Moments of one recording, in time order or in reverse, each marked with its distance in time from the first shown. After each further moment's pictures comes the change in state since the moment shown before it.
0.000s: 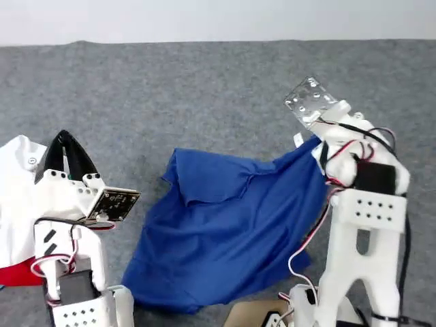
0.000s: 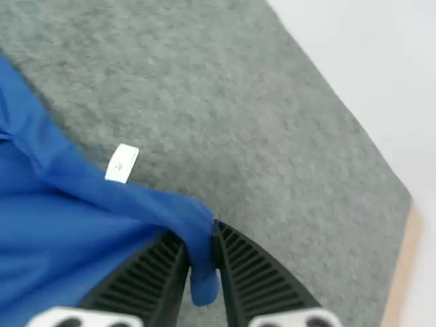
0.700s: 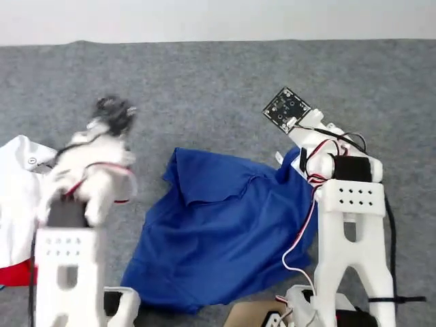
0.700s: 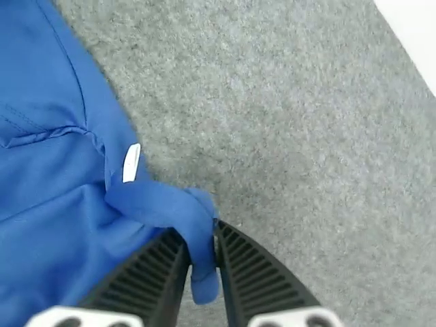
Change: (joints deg) left arm 16.0 48.5 -46.0 45.3 20.5; right arm -4.7 3.9 5.7 -0.6 -3.7
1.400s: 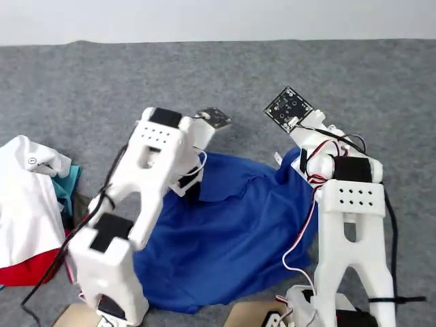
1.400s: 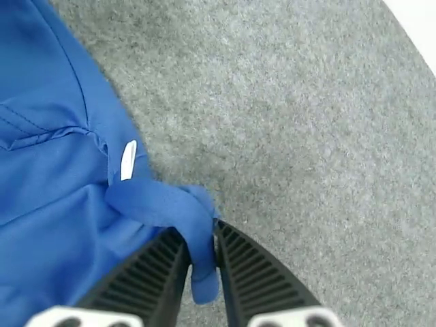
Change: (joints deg) left arm 14.7 63.2 -41.6 32.0 -3.1; right arm 0.1 0.1 0.7 0.0 -0.9
